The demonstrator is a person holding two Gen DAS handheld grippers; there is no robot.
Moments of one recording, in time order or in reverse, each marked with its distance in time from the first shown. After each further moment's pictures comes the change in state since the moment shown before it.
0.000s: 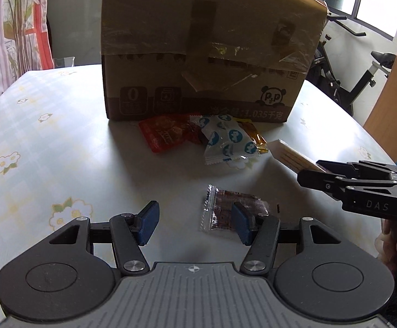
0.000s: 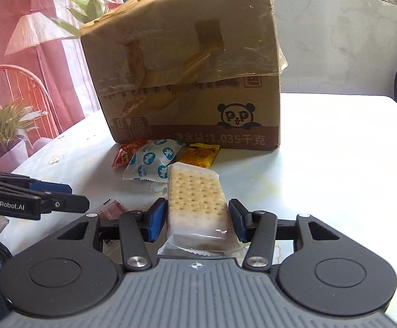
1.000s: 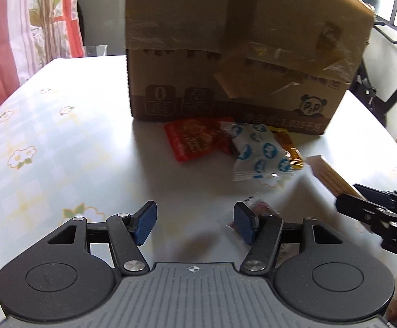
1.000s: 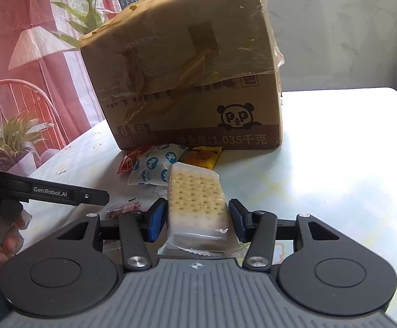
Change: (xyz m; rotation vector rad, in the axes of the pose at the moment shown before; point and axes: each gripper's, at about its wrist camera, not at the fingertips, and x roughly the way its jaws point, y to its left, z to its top) left arm 0.020 -0.006 0.016 -0.090 0.016 0.119; right arm -0.003 -0.010 -0.003 0.060 -0.025 0.047
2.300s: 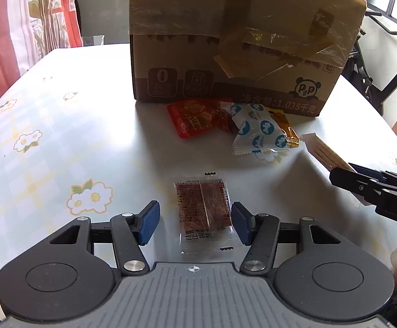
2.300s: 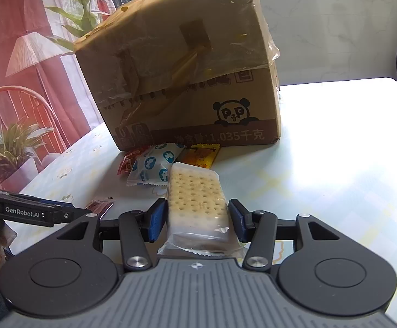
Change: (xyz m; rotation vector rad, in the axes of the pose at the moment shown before) left arm -0.008 0.007 -0.016 0.013 0.052 0.012; right arm 0.002 -0.002 -0.001 0.039 0.009 0.008
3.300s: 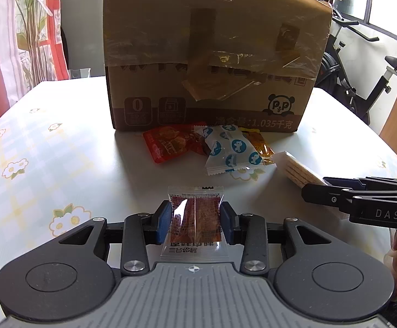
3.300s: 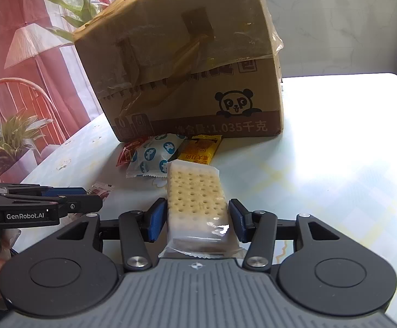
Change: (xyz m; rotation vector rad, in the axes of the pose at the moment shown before) left arm -0.007 -0.019 -0.009 0.056 -0.141 -0.033; right arm 0.006 0.001 0.000 -0.009 0.044 -0.002
